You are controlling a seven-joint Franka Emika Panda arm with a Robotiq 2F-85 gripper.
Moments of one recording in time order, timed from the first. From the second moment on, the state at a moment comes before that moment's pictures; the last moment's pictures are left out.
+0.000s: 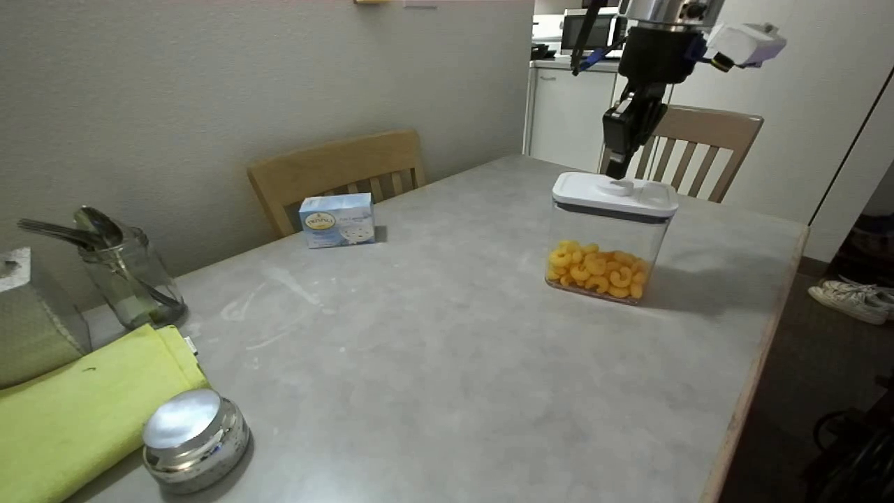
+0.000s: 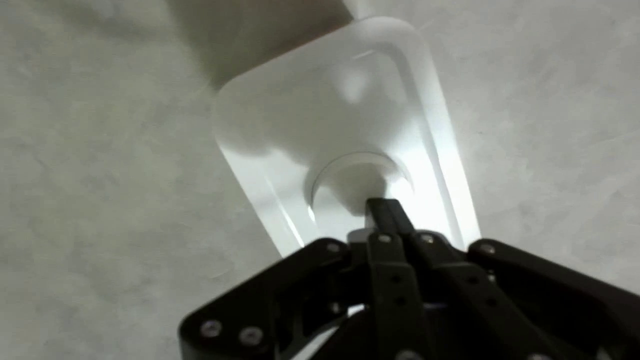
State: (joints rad) arm -0.08 0.08 -0.06 -2.29 0.06 2.50 -0.17
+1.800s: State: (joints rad) arm -0.10 0.16 -0.06 -2.23 0.23 2.41 -0.30
